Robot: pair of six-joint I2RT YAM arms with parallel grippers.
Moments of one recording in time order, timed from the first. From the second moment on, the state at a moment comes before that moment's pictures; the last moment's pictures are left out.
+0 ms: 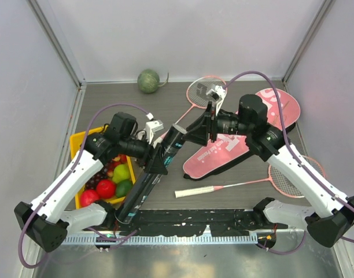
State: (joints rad) left arm -0.57 1.09 1.13 -0.87 0.77 -0.03; right arm 0.60 1.10 1.19 -0.23 -0.74 0.31
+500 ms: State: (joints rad) left arm -0.57 1.12 1.10 -0.85 0.79 -0.03; right arm 0.61 1.19 1.19 -0.15 -0.84 0.31
